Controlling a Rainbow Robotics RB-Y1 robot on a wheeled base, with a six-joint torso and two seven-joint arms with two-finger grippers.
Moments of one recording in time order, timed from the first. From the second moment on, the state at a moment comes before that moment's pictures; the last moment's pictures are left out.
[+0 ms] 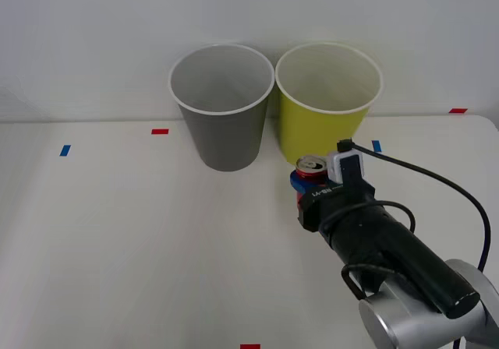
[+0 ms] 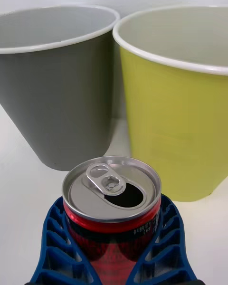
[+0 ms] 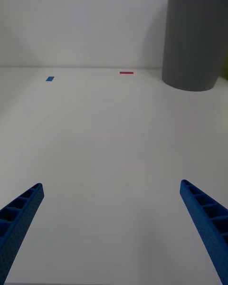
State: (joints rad) right arm 0.14 -0.21 0.37 -2.25 -0.02 0.71 1.45; left arm 1.23 0.09 -0.01 -1.95 -0.35 -0.75 -1.05
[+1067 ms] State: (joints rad) right arm -0.54 -0.03 0.24 -2.11 -0.18 1.17 1.37; left arm 1.23 0.09 -0.01 -1.95 -0.35 -0.75 -1.05
